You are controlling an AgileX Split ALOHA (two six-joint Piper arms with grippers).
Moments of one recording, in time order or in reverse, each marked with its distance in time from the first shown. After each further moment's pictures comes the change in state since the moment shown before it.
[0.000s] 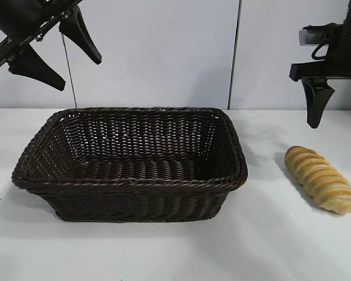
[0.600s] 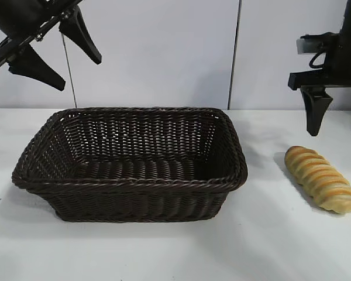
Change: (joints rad) left arm 0.000 0.000 0.000 0.000 0.000 0.000; right arm 0.000 0.171 0.000 -0.003 -0.011 0.000
